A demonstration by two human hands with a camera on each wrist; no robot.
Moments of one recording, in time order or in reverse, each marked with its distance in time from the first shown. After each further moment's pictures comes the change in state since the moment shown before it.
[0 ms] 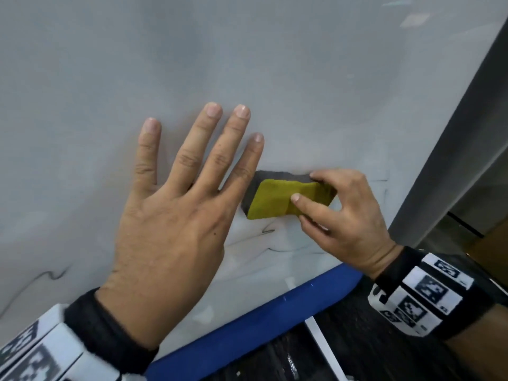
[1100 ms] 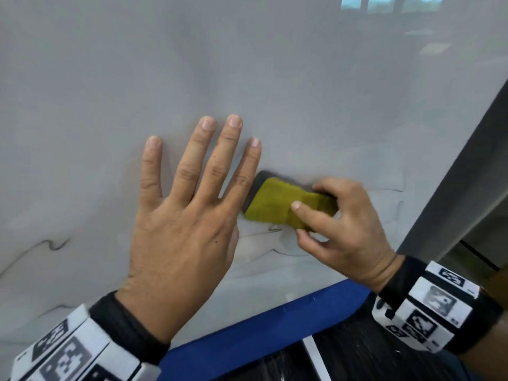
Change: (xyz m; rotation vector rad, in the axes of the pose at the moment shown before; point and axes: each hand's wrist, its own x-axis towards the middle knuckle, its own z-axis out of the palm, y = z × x) left_hand -0.024 0.021 0.026 0.024 0.057 -0.156; right_hand -0.004 -0.003 0.014 0.064 0.015 -0.084
